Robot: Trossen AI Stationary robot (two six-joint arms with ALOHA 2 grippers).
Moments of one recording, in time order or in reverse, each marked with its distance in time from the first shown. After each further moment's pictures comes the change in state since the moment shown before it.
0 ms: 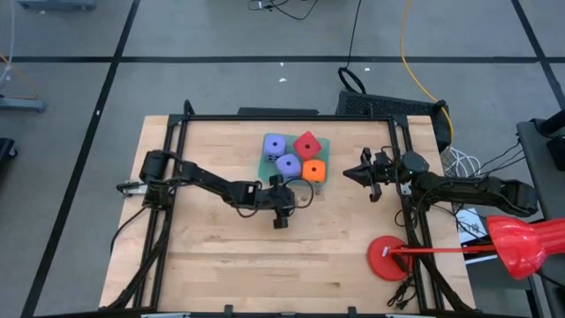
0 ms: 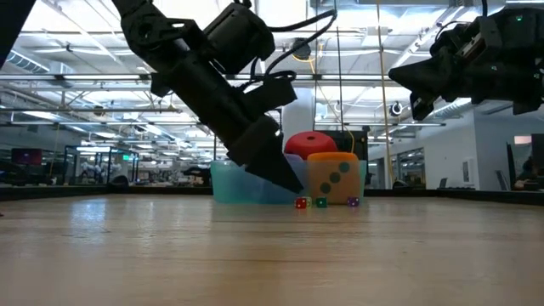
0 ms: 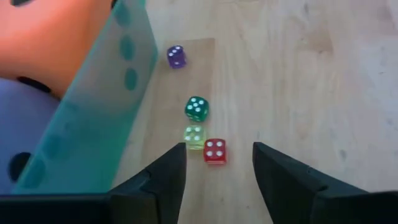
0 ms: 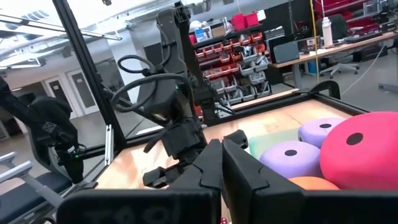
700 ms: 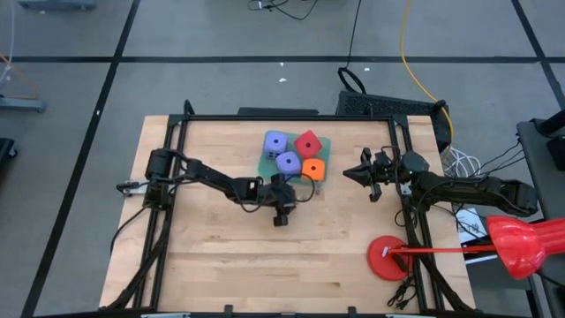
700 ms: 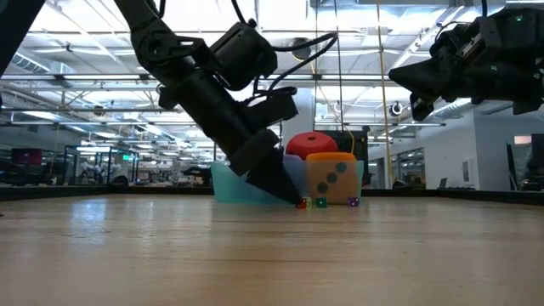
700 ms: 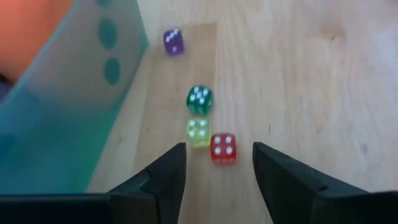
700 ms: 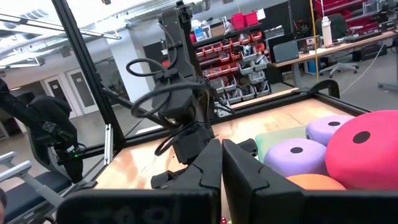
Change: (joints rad) left arm 0.055 0.039 -0.001 0.031 0.095 0.017; right arm 0.000 0.000 0.000 -0.004 0.002 -0.002
